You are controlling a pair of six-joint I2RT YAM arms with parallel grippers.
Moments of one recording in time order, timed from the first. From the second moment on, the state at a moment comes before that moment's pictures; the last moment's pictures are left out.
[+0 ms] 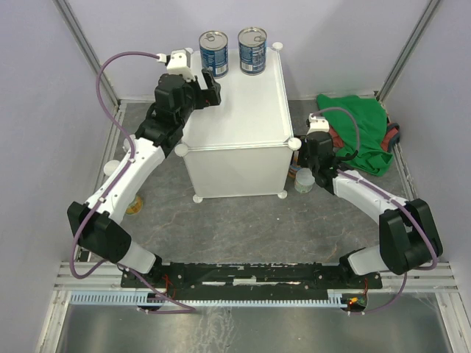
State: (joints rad) left arm -0.43 1.52 1.53 -0.14 -0.21 -0.28; right arm 0.38 1.41 0.85 0.02 0.24 0.27
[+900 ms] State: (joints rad) left arm -0.43 1.29 1.39 -0.18 -0.40 -0.35; right arm 0.39 1.41 0.83 0.03 0.32 0.24
